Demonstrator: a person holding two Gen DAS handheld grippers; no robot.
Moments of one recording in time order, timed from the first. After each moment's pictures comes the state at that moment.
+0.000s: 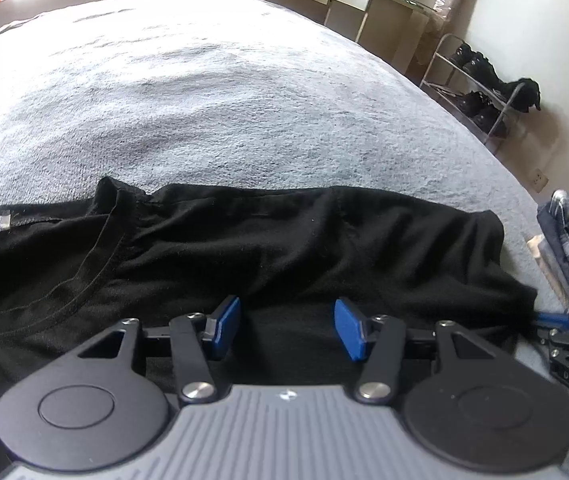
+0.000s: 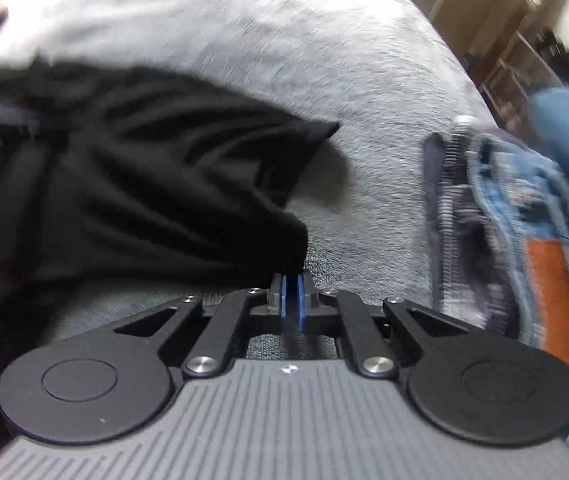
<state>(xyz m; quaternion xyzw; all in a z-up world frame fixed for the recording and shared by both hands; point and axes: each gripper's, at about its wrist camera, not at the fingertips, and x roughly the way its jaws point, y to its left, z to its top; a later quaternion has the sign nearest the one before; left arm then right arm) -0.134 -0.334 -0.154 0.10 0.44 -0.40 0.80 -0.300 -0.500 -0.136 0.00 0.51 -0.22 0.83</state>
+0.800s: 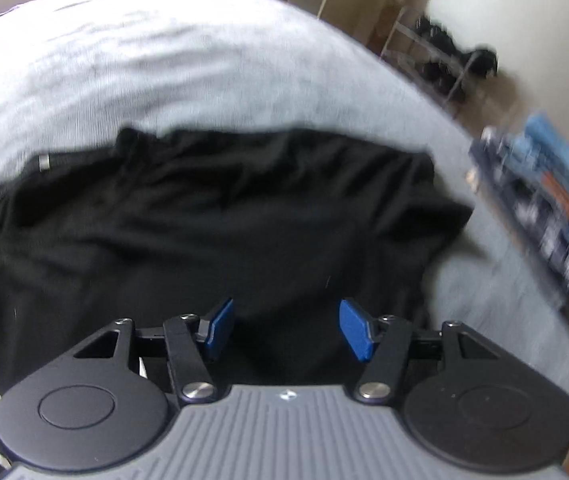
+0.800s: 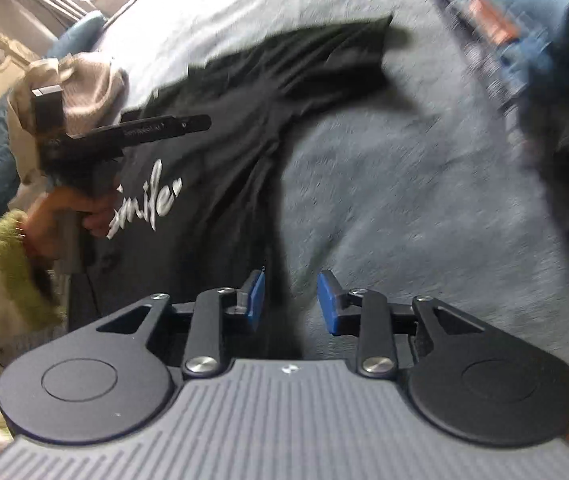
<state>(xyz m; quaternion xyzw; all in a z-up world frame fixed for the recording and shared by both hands) -0.187 -0.267 -0.135 0.14 0.46 -0.44 0.76 -0.430 -0.433 -0.071 0.34 0.47 -0.09 0.81</state>
